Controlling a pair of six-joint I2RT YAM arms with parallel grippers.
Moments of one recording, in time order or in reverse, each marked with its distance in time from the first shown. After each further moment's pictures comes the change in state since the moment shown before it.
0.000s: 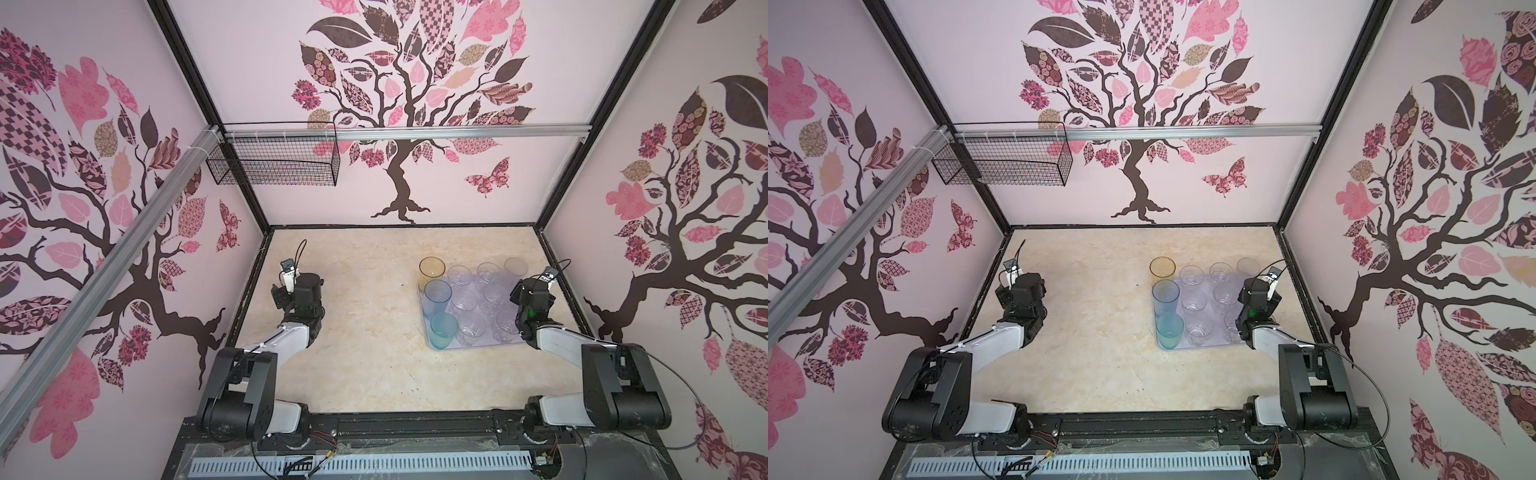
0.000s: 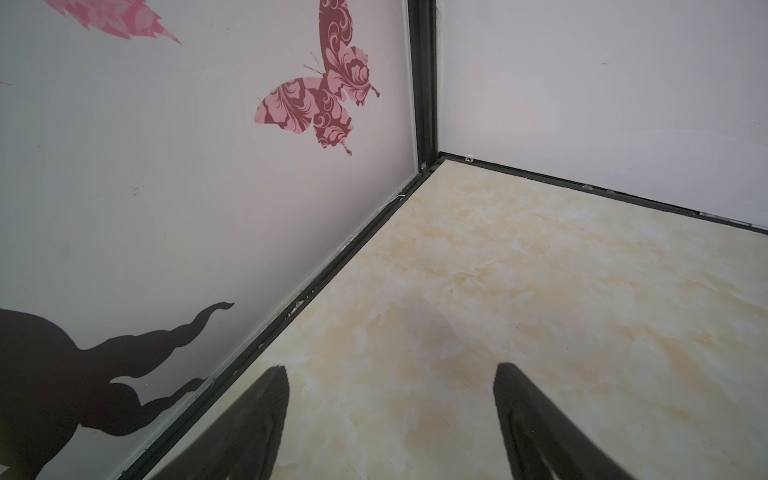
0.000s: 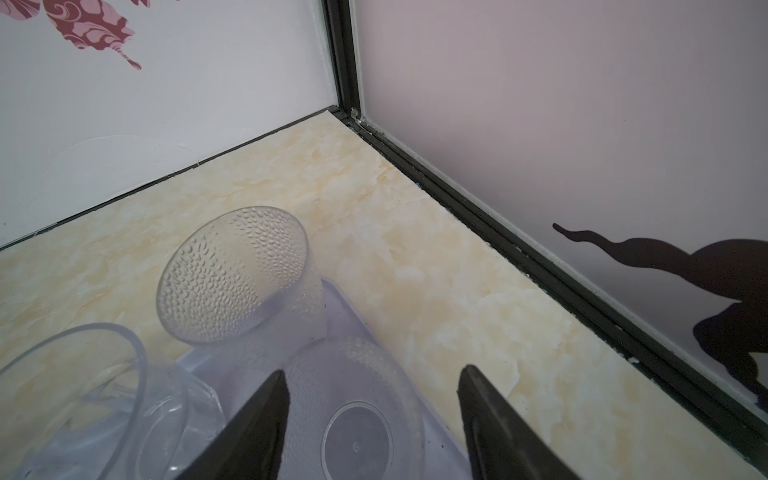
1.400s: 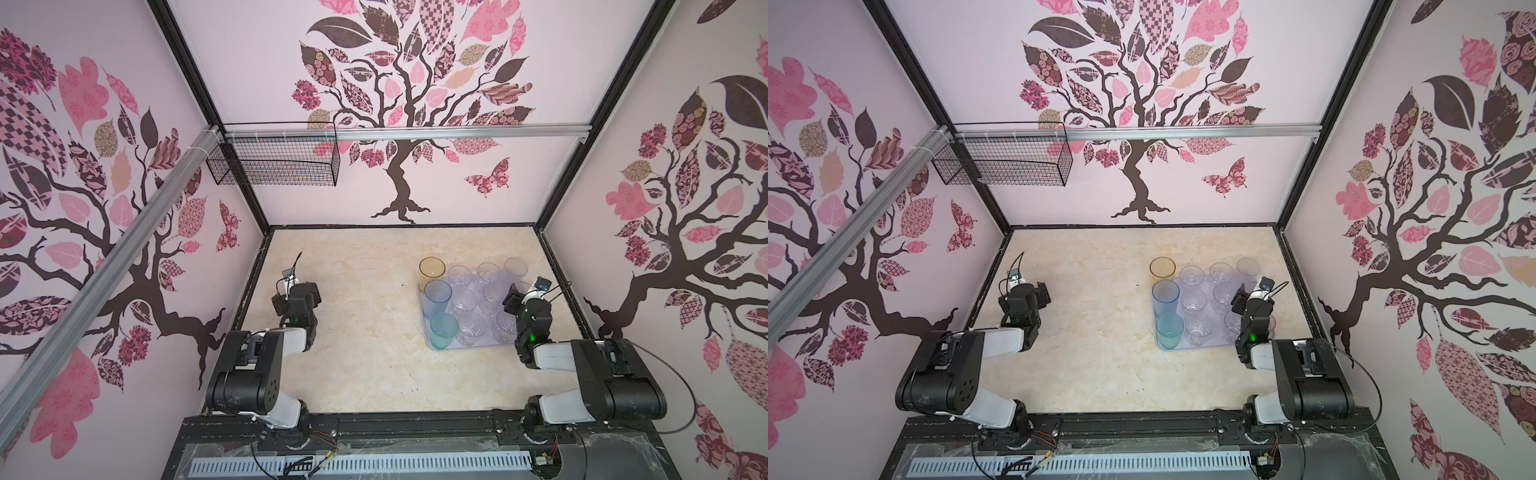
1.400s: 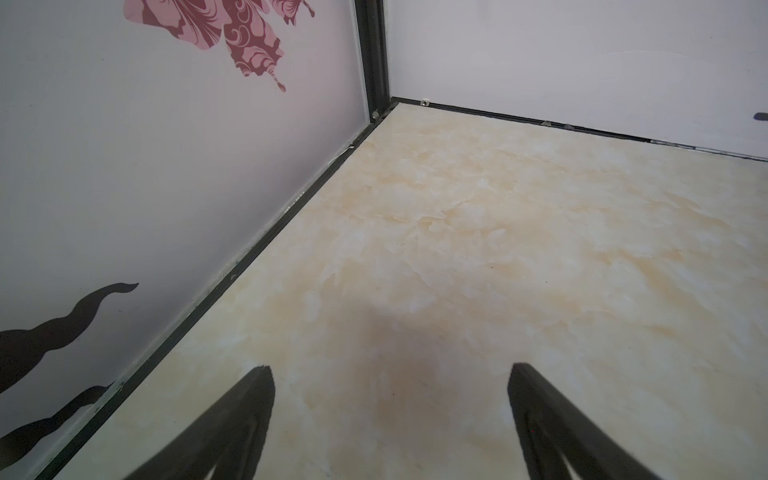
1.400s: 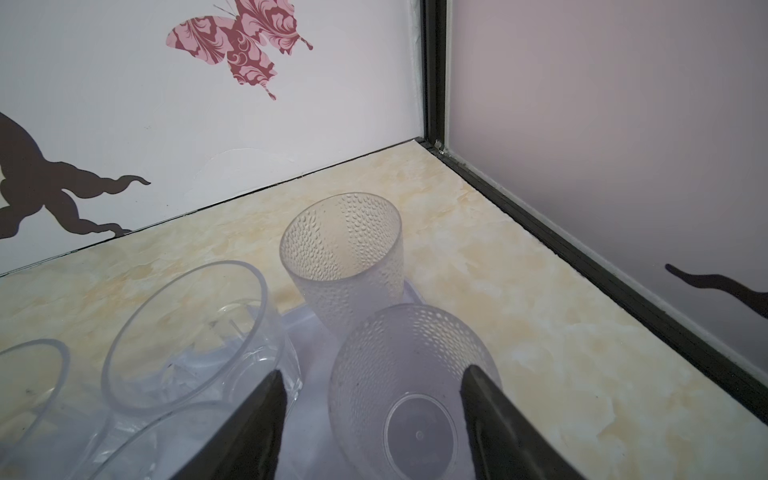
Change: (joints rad) left arm 0.097 0.126 -0.082 0.164 0.283 0.013; right arm 0.000 0.049 -0.219 0.498 -0.233 -0.108
